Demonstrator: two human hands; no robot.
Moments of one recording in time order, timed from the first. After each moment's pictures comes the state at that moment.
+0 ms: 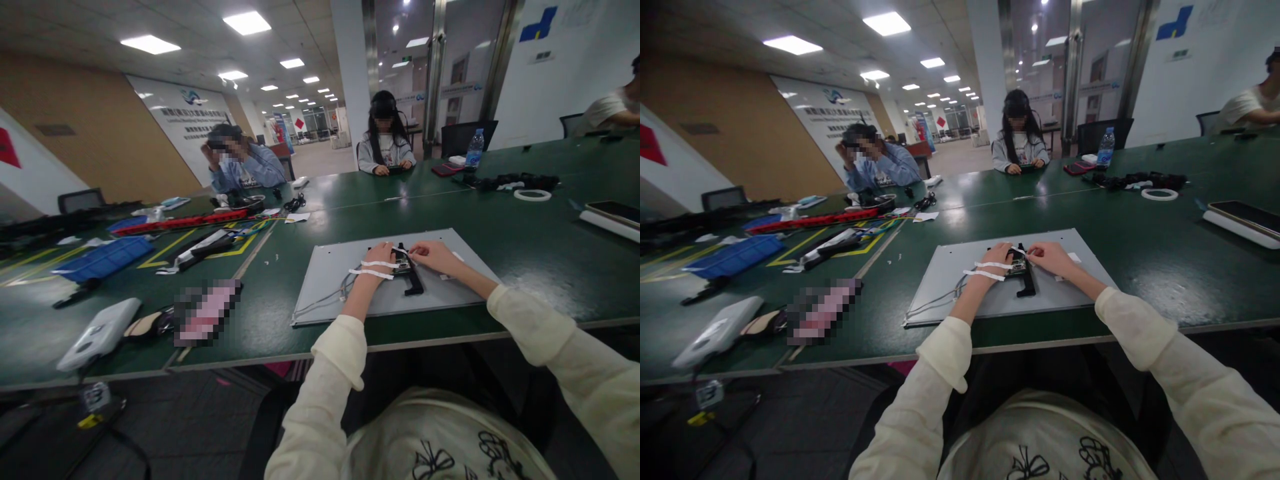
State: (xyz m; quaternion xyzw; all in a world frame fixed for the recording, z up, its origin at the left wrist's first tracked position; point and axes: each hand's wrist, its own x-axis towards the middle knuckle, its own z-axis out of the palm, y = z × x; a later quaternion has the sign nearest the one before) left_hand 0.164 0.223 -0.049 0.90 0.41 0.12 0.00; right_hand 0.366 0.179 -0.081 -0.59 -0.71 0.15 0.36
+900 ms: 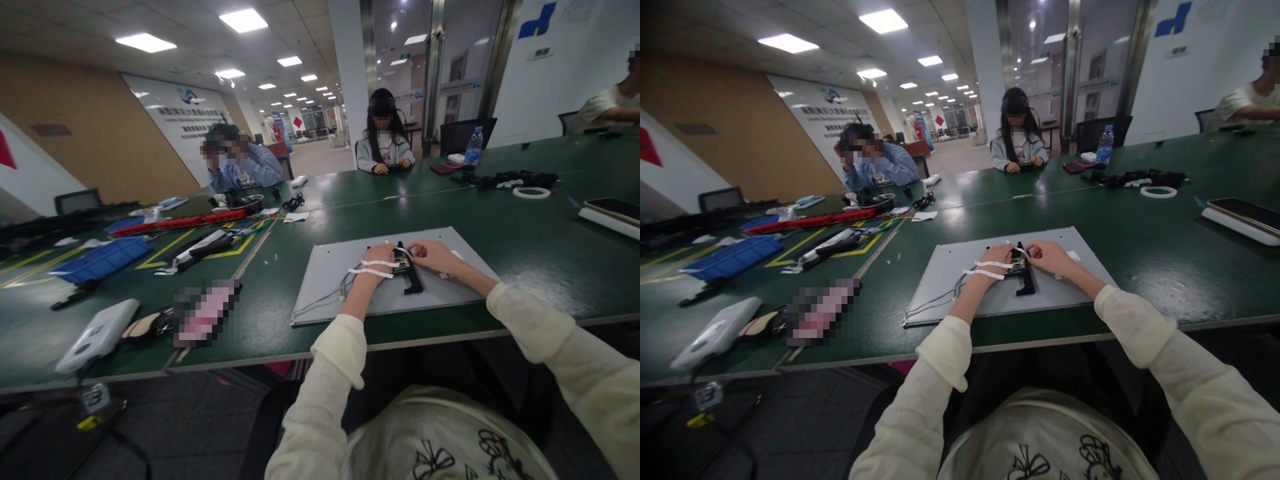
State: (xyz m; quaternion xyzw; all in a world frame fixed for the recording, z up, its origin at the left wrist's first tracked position) left_hand 0.165 0.225 -0.049 0.92 0.39 0.09 -0.02; right_hand 0.367 0.177 -0.077 -0.57 -0.73 0.17 0.33
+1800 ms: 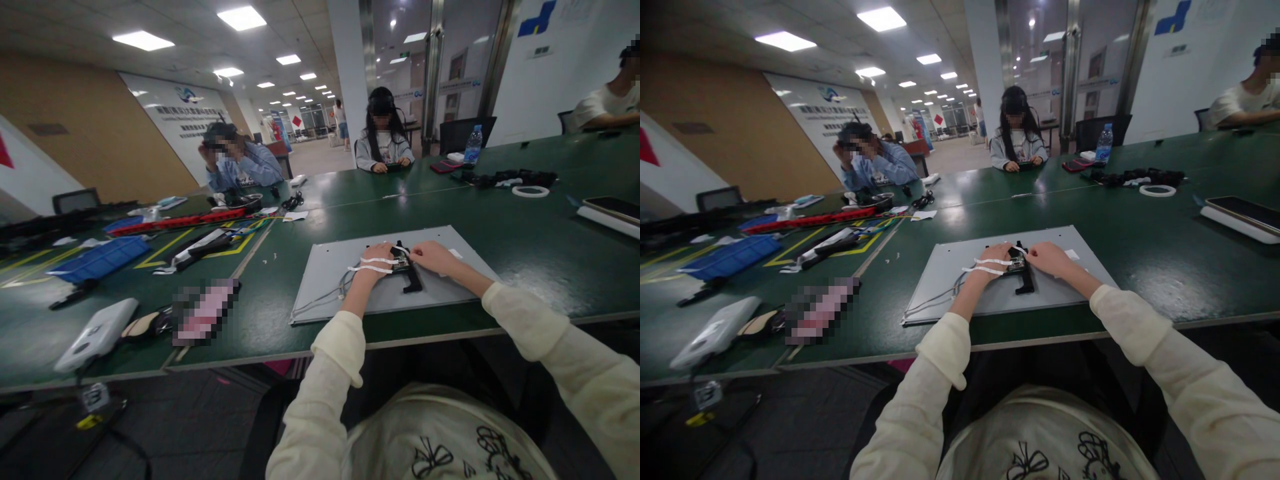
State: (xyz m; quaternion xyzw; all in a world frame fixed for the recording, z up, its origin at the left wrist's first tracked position) left_hand 0.164 0.224 -0.045 0.92 0.39 0.07 -0.01; right_hand 0.354 0.170 -0.063 -0.63 -0.74 0.08 0.23
